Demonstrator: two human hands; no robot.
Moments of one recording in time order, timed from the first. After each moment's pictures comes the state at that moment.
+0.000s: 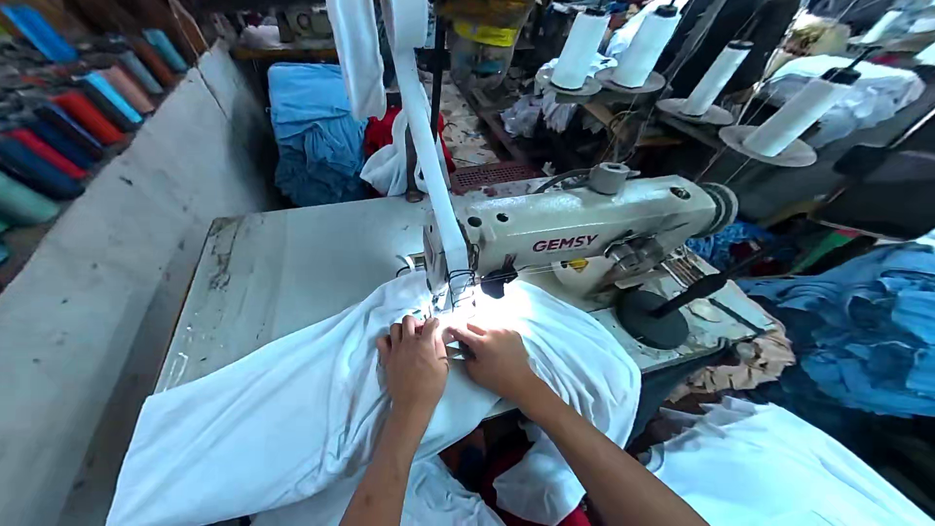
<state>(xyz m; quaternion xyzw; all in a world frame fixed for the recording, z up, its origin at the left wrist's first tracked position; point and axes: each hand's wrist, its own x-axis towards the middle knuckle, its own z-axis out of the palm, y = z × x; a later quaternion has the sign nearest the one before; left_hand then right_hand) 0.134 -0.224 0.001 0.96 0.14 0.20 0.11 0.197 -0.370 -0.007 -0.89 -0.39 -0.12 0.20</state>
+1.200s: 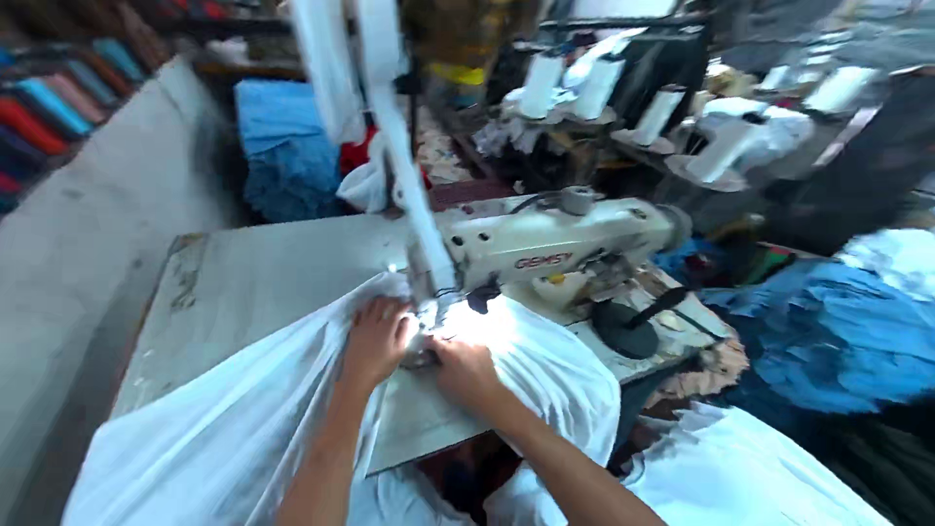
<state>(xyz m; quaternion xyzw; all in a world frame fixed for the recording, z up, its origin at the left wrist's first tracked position) 0.179 -0.148 0.010 0.97 -0.03 0.15 0.20 0.188 -0.336 0.014 -0.93 -0.31 -0.02 0.18</state>
